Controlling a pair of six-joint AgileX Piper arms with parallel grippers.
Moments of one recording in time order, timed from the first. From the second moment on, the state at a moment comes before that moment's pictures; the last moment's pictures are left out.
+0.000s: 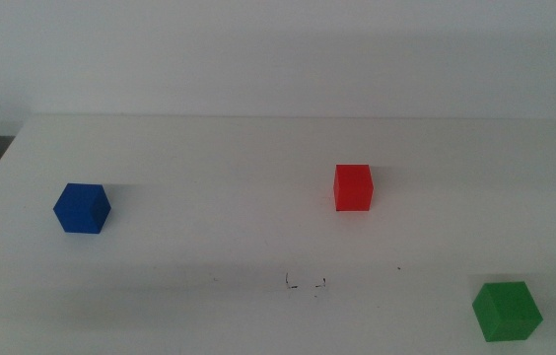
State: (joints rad) left arm 0.00 0.00 0.00 0.03 0.13 0.08; right arm 0.05 0.00 0.00 -0.03 0.16 0.00
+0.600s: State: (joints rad) left arm 0.00 0.00 0.00 0.03 0.13 0.08; right arm 0.05 0.51 -0.64 -0.01 0.70 0.09
